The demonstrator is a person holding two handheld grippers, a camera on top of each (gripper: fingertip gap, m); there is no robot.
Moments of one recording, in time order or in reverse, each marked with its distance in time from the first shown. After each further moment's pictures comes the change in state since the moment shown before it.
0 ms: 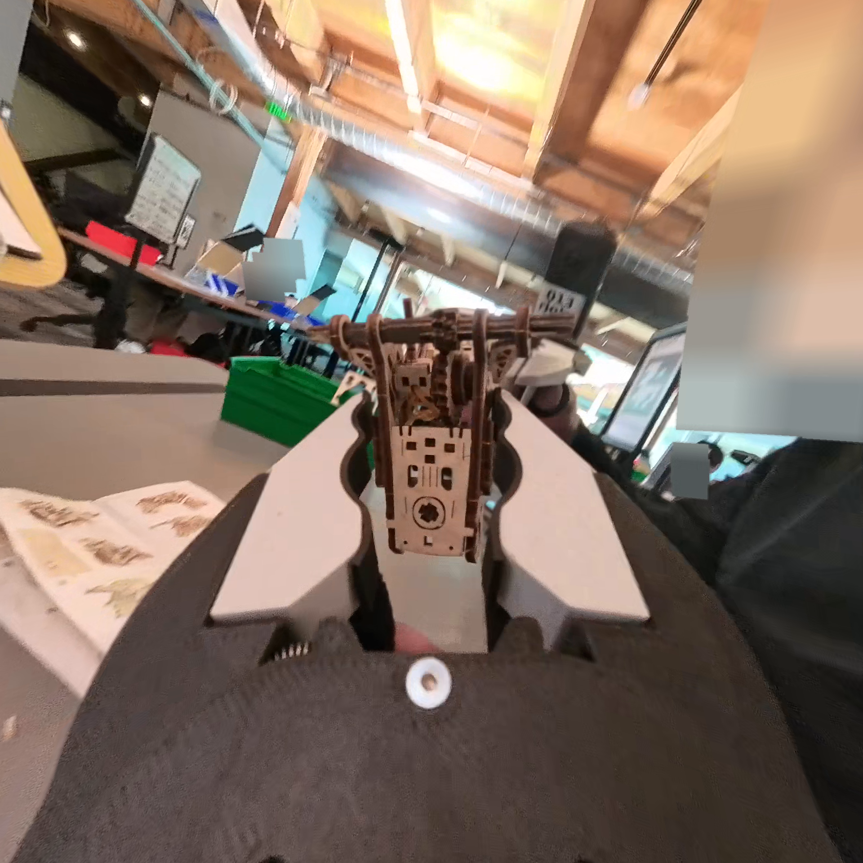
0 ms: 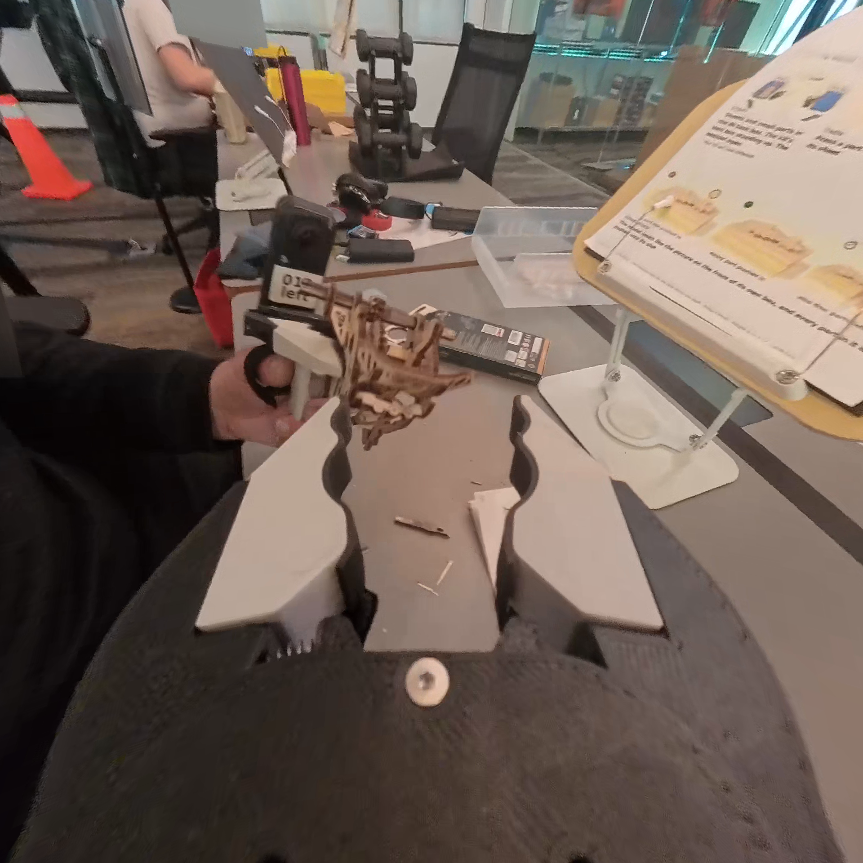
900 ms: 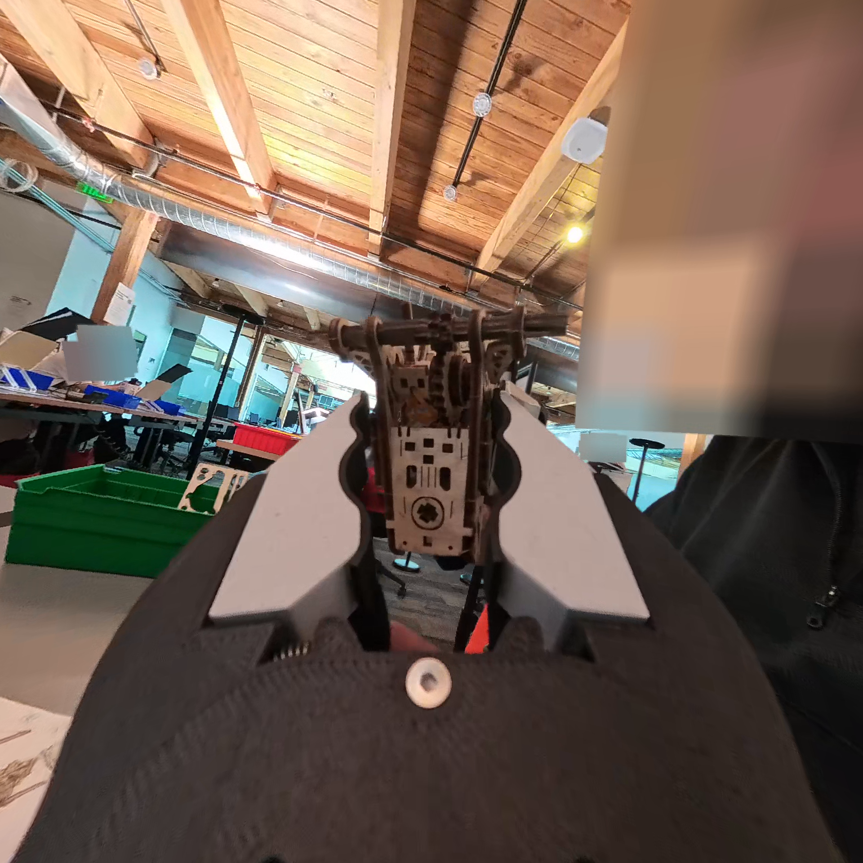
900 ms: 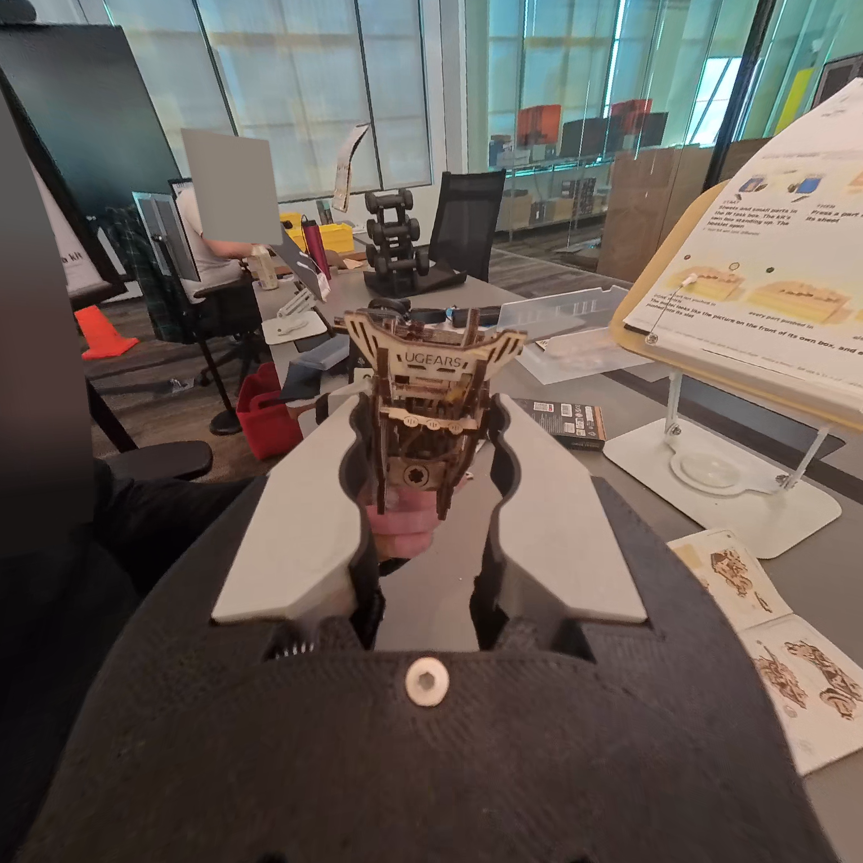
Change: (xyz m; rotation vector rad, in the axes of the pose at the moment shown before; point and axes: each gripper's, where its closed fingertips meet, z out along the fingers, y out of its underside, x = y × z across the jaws) left arm 0.090 -0.035 0.009 0.148 0.346 -0.004; right arm -0.078 -0.056 -0.002 0.230 0.057 0.150
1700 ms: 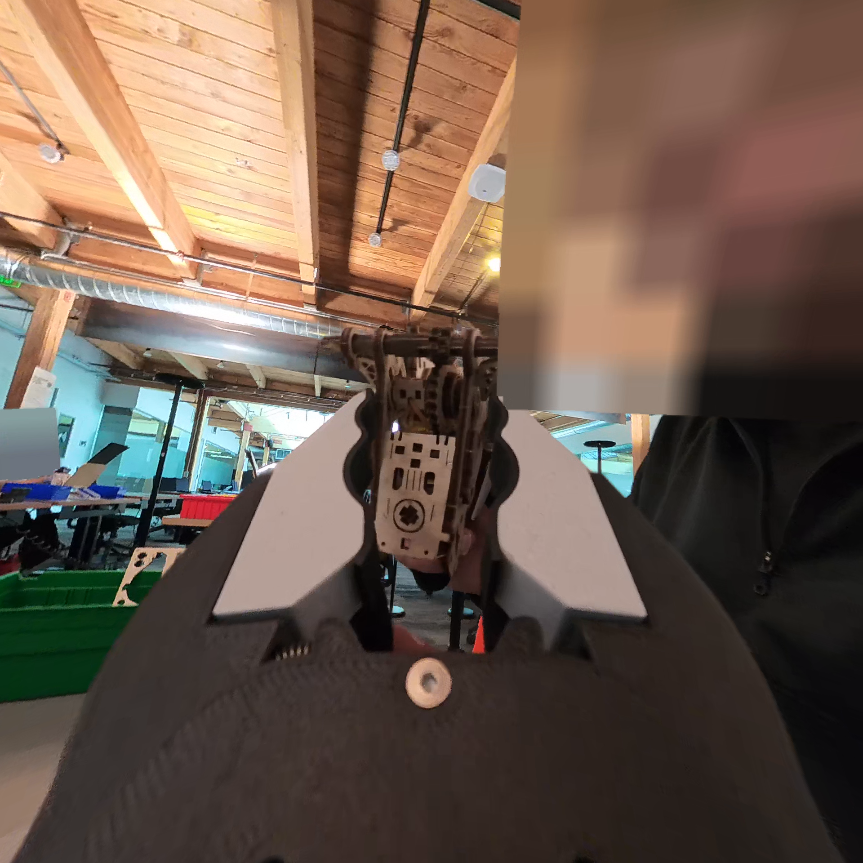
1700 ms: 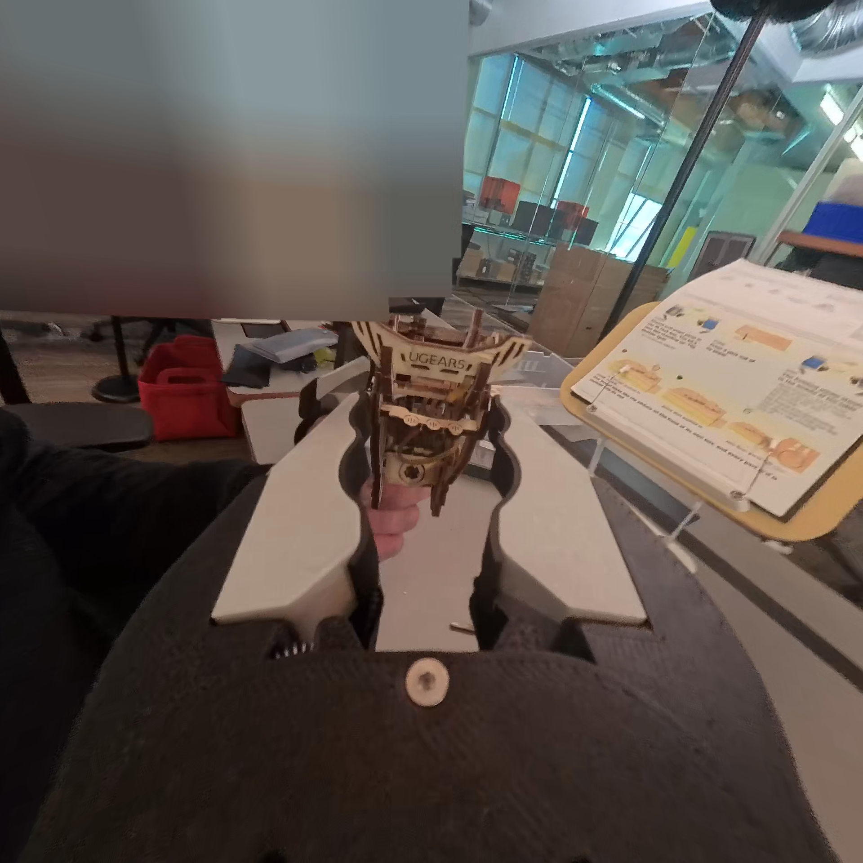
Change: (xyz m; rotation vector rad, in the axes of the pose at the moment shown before) left arm 0.046 -0.014 0.006 0.091 0.175 0.089; right arm -0.041 -0.014 -0.015 0.046 0.100 -0.328
